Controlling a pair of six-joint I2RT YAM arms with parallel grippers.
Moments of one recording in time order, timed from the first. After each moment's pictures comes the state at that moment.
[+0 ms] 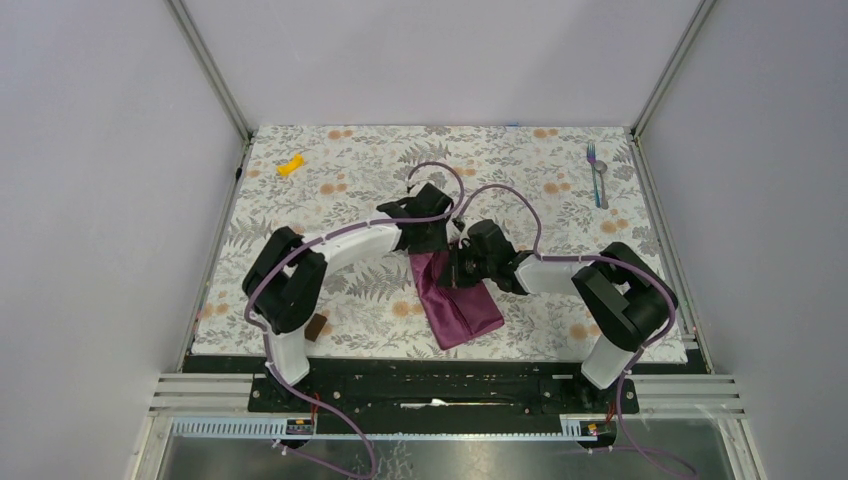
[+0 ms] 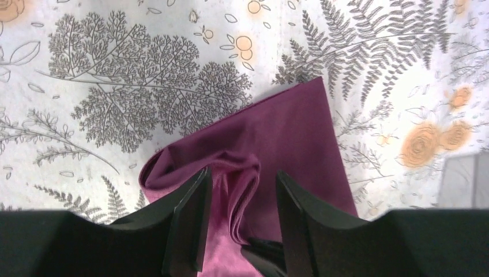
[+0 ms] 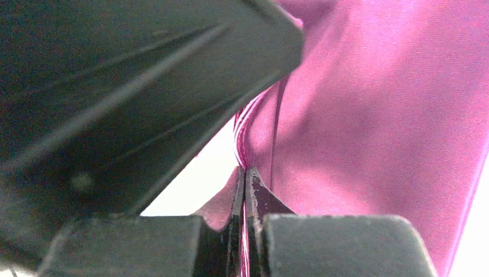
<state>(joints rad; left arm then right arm) -0.75 1.87 1.32 -0.46 -0.18 -0.75 0.69 1.70 0.75 0.21 -0.33 0.57</state>
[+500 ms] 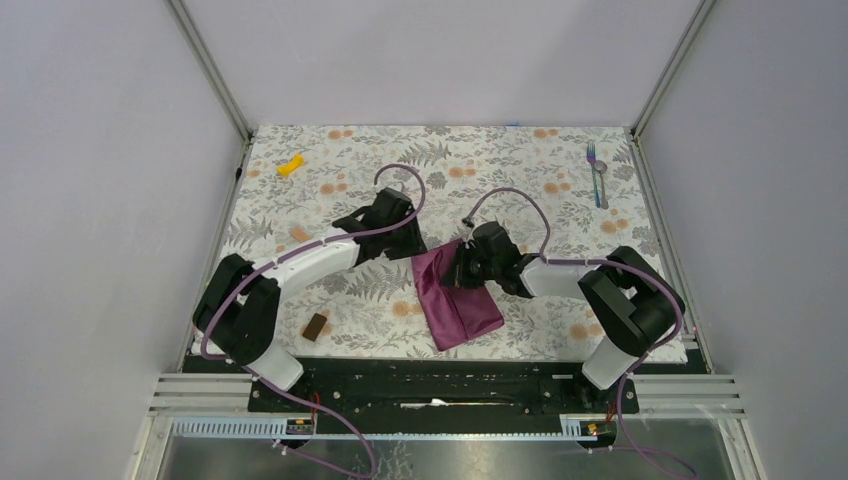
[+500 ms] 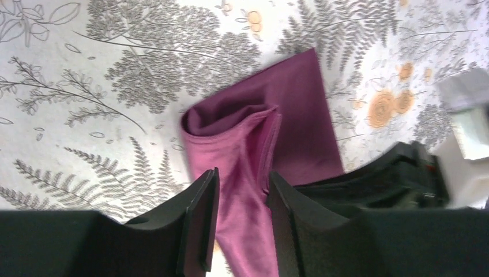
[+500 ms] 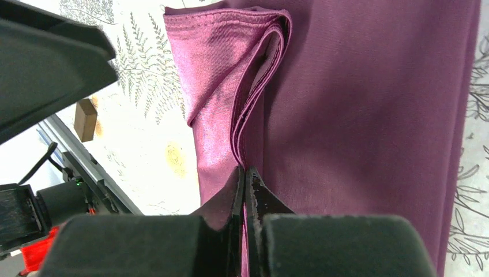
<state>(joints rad) -0.66 1.57 1.06 -0.34 -0.04 -0.76 0.67 1.67 0.71 0.21 -0.30 0.70</state>
